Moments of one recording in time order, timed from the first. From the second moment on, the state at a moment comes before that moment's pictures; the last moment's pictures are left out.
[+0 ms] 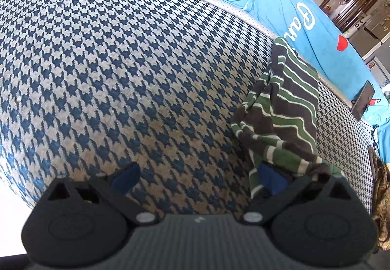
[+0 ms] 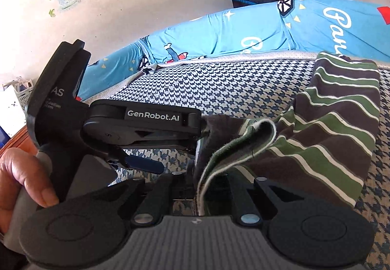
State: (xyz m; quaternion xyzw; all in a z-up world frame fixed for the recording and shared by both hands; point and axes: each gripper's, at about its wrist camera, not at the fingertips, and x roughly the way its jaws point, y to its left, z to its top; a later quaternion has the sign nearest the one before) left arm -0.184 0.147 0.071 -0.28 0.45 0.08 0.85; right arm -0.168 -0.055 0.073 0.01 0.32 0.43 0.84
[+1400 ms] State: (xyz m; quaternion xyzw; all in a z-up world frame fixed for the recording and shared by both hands) left arm -0.223 0.236 0.155 -0.27 0.27 0.24 0.89; right arm -0.144 0.023 0.058 0.04 0.34 0.48 0.81
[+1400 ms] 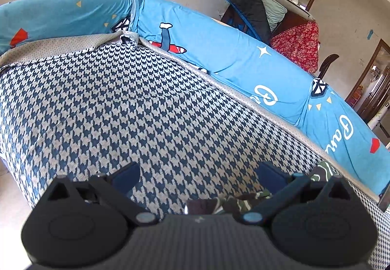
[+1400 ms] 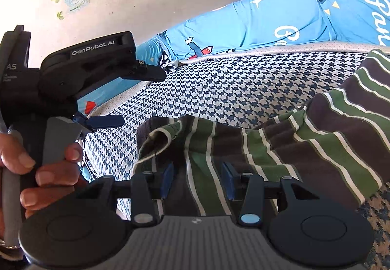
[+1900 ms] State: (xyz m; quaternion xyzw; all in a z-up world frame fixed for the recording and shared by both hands) left arm -0.224 0.232 0.162 -0.28 0.26 0.18 0.91; right arm -0.142 0.078 0.046 0.03 0.30 0.52 0.80
